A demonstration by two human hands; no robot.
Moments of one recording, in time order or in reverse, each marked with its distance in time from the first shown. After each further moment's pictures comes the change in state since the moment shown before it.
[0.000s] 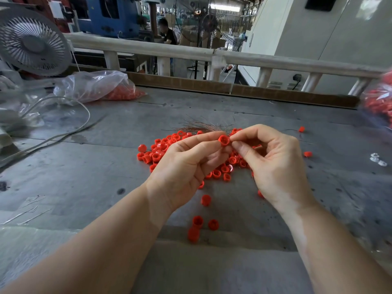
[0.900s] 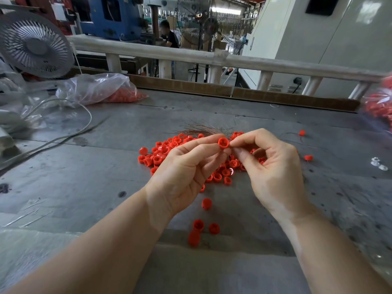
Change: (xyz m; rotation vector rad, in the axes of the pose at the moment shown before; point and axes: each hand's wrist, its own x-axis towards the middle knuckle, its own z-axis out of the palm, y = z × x) left_hand 0.001 0.002 0.001 -0.101 0.053 -0.049; right_hand -0.004 0.000 0.002 -0.120 0.025 -0.149
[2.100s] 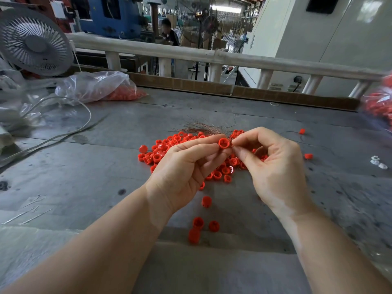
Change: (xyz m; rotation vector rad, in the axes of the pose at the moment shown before) left_hand 0.000 -0.001 -0.002 0.050 0.015 -0.009; right_hand 0.001 -0.004 -0.001 0.029 -0.003 0.052
